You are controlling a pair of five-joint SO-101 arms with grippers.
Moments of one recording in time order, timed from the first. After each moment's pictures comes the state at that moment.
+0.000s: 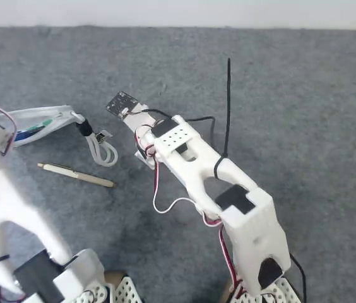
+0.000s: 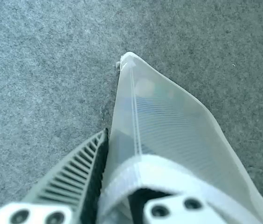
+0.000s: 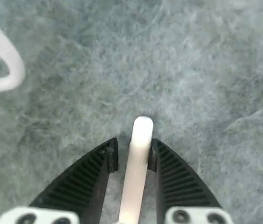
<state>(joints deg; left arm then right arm) -44.5 -15.3 7.7 81.2 28.4 -40.4 32.6 -7.9 53.9 15.8</state>
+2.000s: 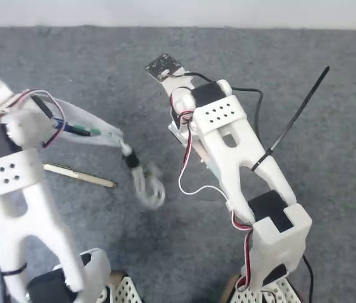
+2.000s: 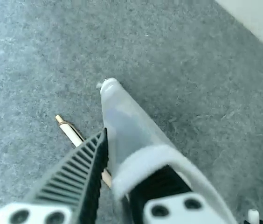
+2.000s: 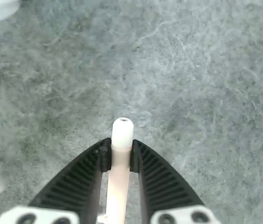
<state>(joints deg) -26.1 -25.2 7.3 83.1 25.3 -28.7 16.2 -14.1 79.9 15.8</state>
